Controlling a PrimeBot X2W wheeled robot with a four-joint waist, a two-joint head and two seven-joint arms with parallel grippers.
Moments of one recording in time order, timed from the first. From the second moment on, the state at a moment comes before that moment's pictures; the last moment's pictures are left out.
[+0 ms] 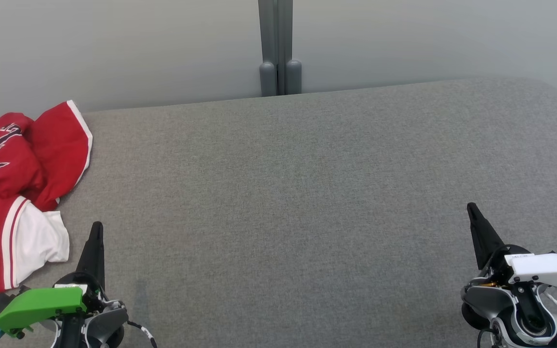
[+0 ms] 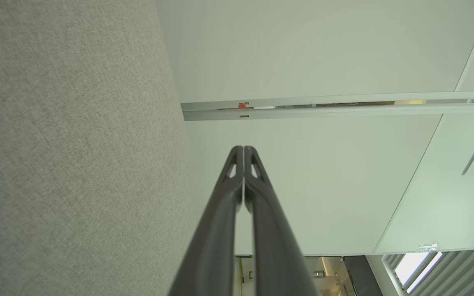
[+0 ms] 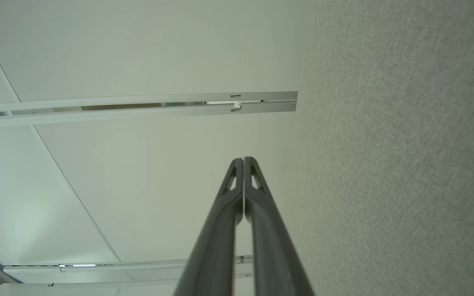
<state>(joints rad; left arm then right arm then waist) -0.10 0.05 0.11 0.24 -1.62 -0.13 0.11 -0.11 -0.05 -0.11 0.24 1.61 0.13 0.11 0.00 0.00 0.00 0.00</state>
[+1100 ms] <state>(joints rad) -0.08 0.04 0.05 0.27 -1.31 -0.13 -0.01 -0.06 -0.07 -0.05 0.20 1.14 0.13 -0.01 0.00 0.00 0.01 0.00</state>
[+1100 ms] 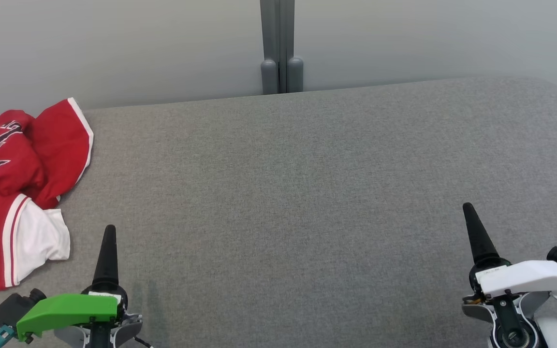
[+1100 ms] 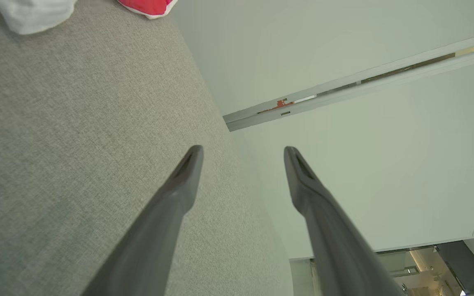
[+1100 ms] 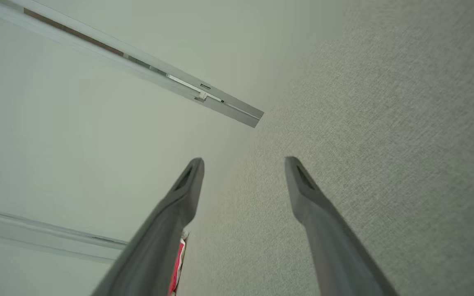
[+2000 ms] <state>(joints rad) -0.05 0.04 0.02 0.27 -0.82 -0.13 -0.10 -0.02 -0.09 -0.05 0.15 0.64 0.13 -0.10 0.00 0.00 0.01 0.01</state>
